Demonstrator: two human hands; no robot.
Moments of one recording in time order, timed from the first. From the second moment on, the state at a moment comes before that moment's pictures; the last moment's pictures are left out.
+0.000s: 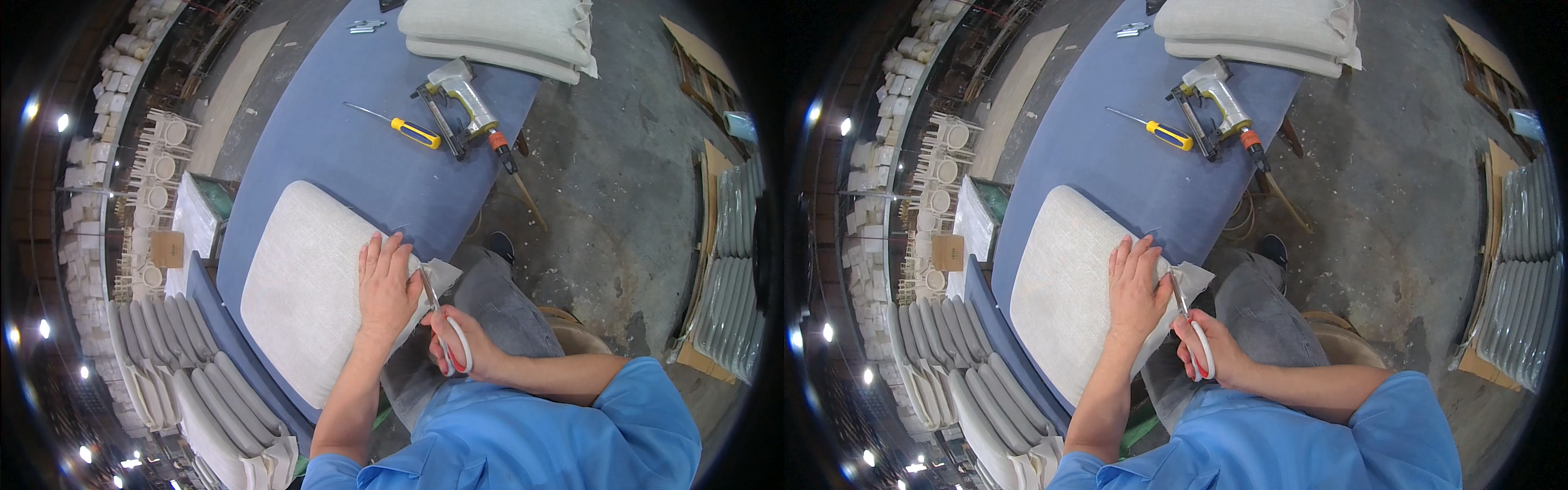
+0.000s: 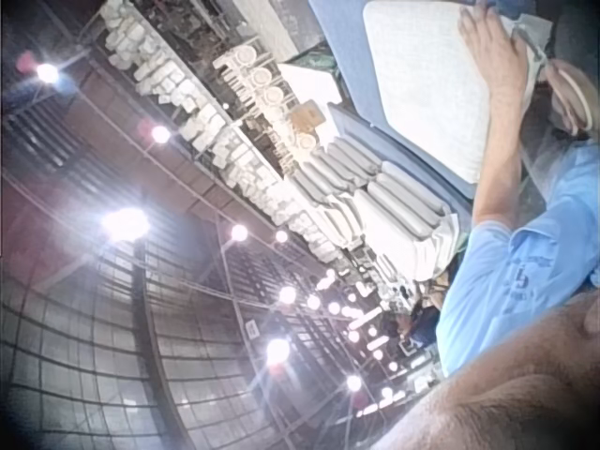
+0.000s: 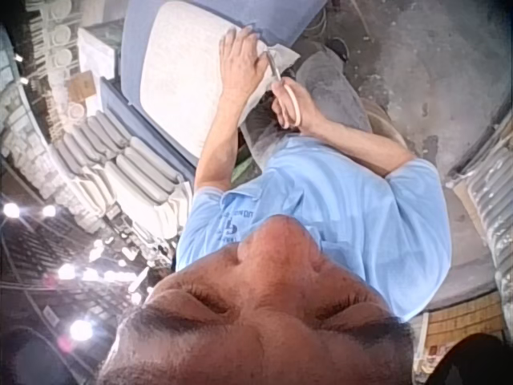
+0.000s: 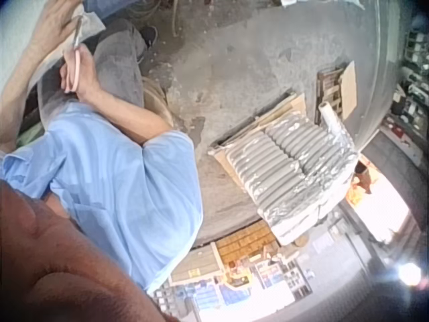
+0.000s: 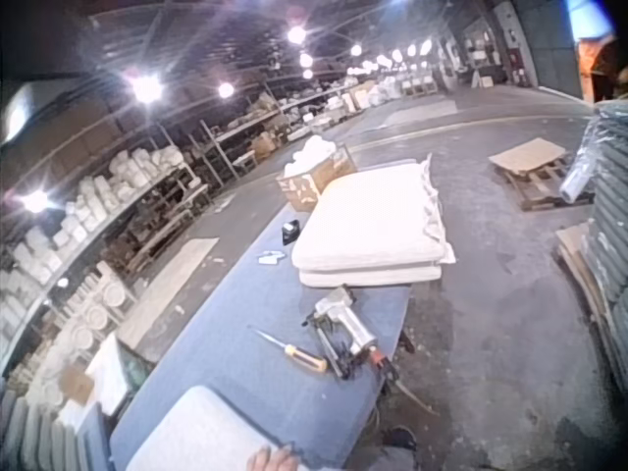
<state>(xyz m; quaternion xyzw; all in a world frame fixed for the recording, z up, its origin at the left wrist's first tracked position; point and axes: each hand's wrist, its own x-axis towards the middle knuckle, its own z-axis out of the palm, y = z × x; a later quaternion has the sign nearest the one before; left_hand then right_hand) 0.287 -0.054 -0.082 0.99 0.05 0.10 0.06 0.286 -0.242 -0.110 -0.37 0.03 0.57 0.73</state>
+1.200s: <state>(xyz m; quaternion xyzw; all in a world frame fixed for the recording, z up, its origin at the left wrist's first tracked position) 0.301 -0.062 -0.075 0.99 0.07 0.11 0.05 0.377 -0.233 -0.165 -0.71 -0.14 0.28 0.64</state>
